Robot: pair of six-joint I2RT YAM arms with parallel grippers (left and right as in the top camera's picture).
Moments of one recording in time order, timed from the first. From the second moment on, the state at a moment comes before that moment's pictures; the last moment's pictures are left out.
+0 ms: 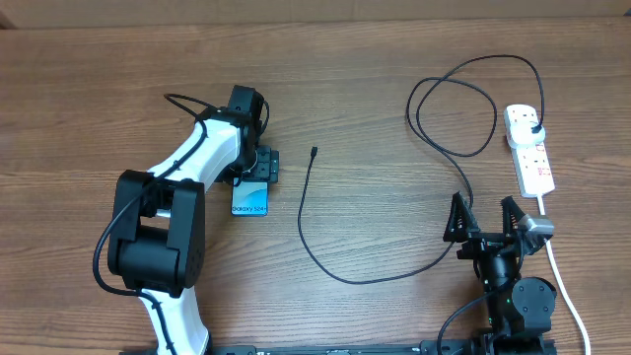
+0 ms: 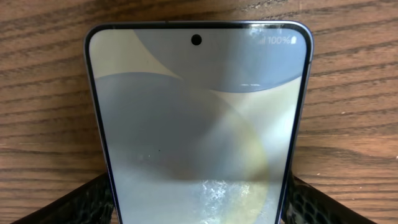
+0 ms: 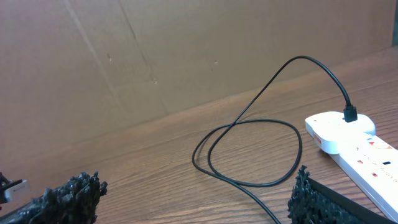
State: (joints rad) left arm -0.22 2.03 1.34 -0.80 -0.02 -0.21; right arm 0.01 0.01 0.02 -0.04 -0.02 0.33
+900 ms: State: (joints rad) left arm -0.22 2.16 1.58 -1.11 0.03 -0.24; right arm 0.01 0.01 0.02 -0.03 -0.02 0.33
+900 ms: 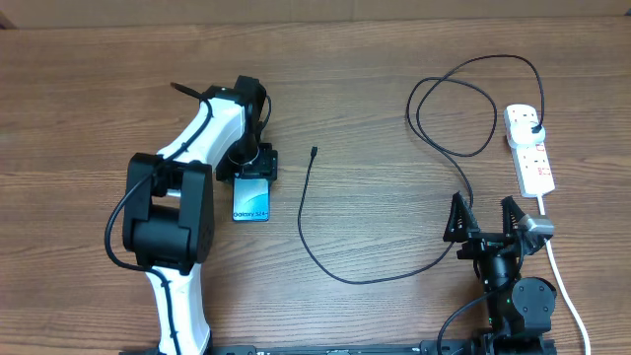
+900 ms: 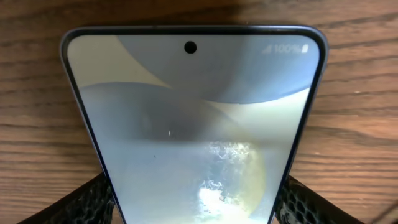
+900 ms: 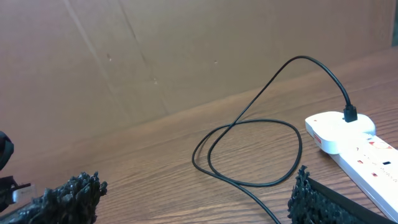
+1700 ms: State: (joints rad) left arm -0.22 2.16 1.80 -1.21 0.40 -0.26; right arm 0.01 0.01 0.02 -0.03 -0.02 0.33
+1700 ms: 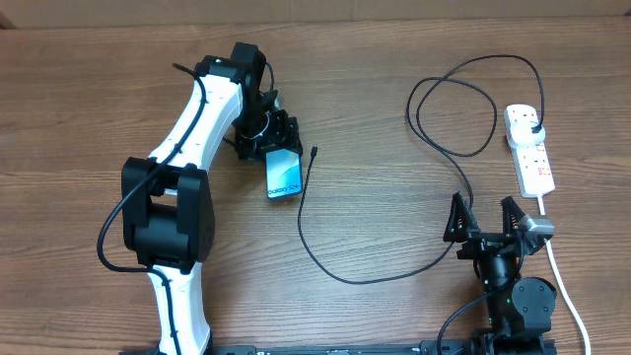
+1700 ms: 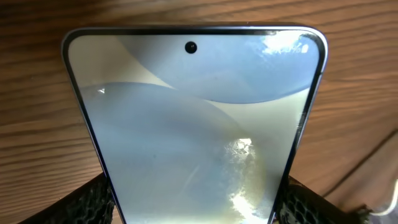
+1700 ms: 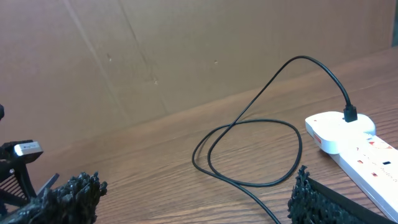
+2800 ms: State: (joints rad) left arm -0.22 2.16 1.80 -1.20 0.61 -0.42; right arm 0.01 0.01 0.02 -0.03 -0.02 0.33
